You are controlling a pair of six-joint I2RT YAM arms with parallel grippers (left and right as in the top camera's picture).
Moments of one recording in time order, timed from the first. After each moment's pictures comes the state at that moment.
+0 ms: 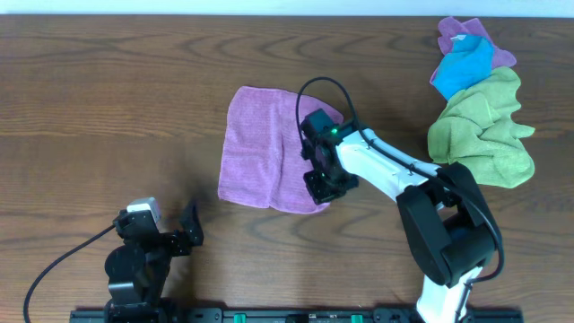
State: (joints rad) left arm 0.06 0.01 0.15 -0.53 0.15 -0.26; right arm 0.55 1.97 1.24 -0.94 -0.12 0.17
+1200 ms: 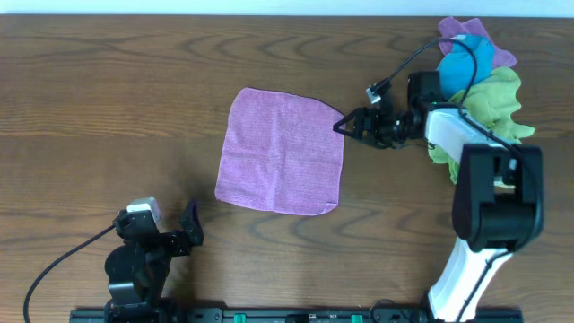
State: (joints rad) left arm 0.06 0.01 0.15 -0.53 0.15 -0.26; right arm 0.02 2.07 1.25 -0.43 -0.95 0.19
